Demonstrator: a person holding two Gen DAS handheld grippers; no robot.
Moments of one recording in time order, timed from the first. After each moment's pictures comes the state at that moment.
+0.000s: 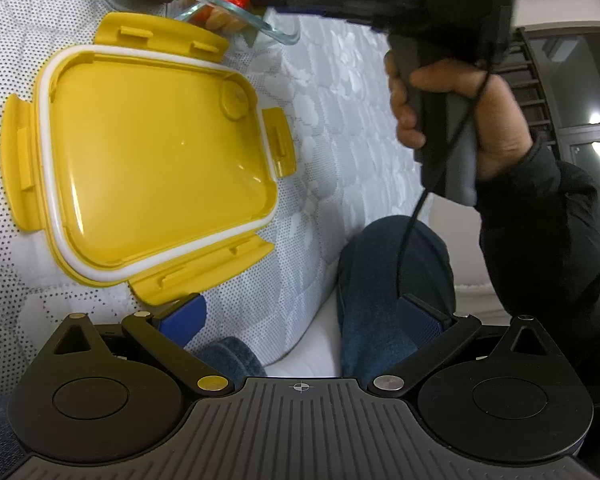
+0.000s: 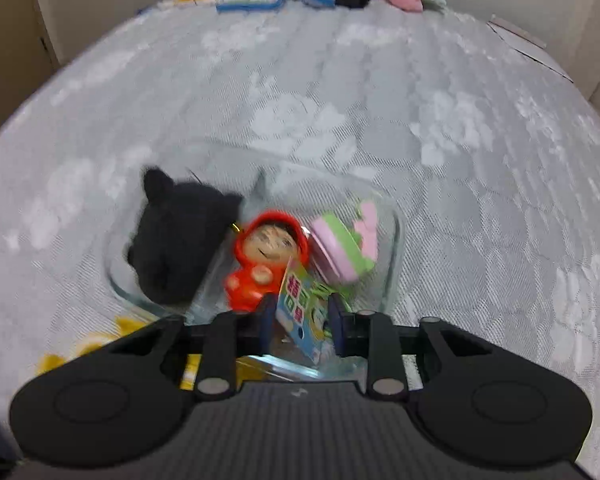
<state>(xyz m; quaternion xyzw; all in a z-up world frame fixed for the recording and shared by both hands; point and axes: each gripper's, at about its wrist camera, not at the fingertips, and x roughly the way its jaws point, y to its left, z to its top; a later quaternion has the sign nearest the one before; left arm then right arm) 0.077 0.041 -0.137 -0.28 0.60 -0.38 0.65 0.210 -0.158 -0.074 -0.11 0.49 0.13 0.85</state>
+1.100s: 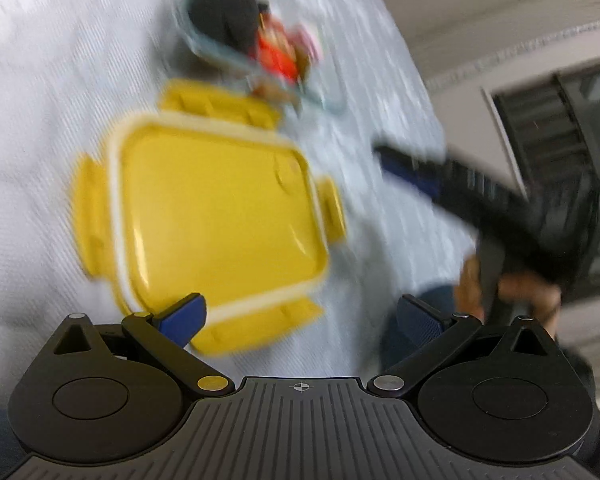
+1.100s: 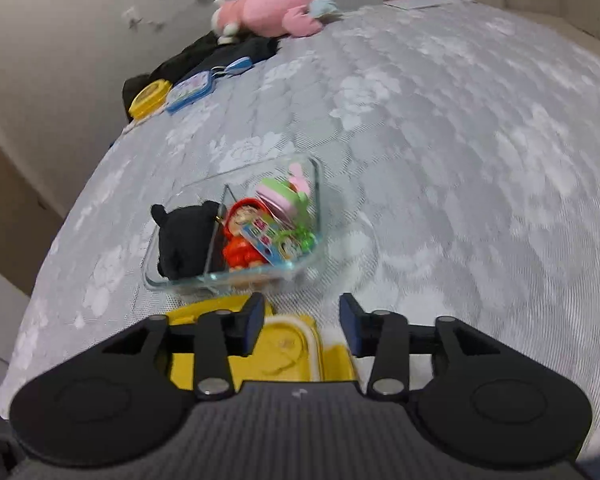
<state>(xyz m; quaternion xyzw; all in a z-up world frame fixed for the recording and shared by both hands) 0.078 0.053 -0.124 -0.27 0.54 -0.27 0.75 0.097 -0.259 -0.069 0.15 0.42 0.09 0.89</state>
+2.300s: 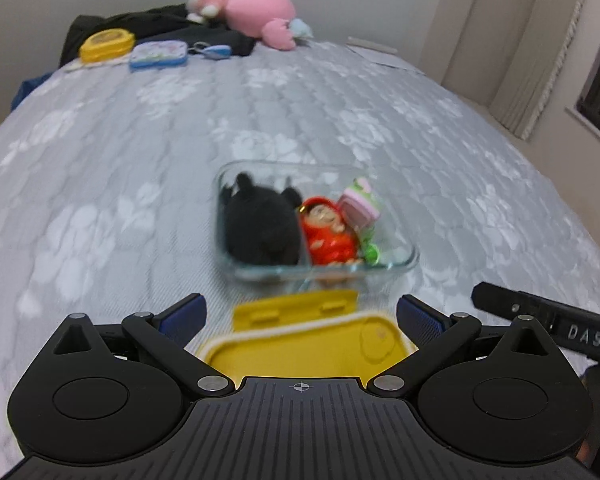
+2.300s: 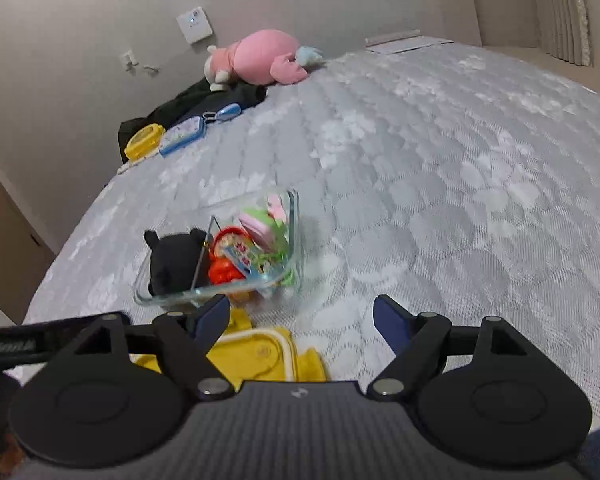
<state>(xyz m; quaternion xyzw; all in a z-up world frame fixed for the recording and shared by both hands) 0.110 -0.007 -0.059 -0.06 0.40 -0.10 0.91 0.066 -0.274 -0.064 0.16 0.35 0.07 0.92</state>
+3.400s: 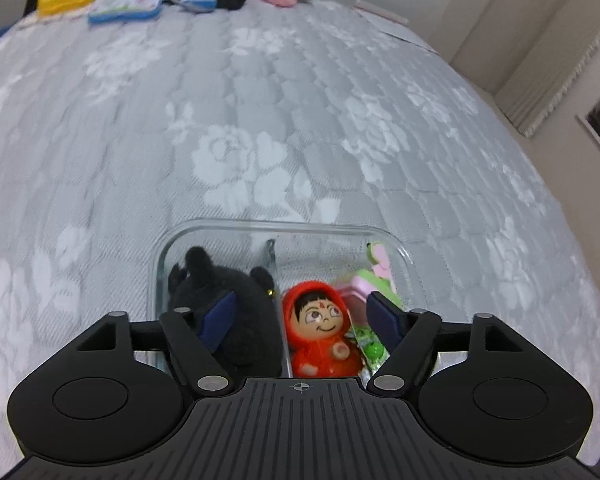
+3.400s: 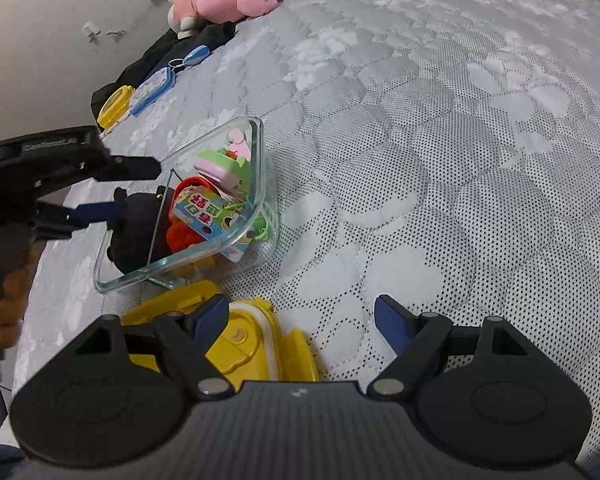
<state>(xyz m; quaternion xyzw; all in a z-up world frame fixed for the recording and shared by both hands) 0.255 -0.017 -0.081 -0.11 0.47 -0.13 0.87 0.118 -0.278 -0.121 0.22 0.45 0.07 0.86</state>
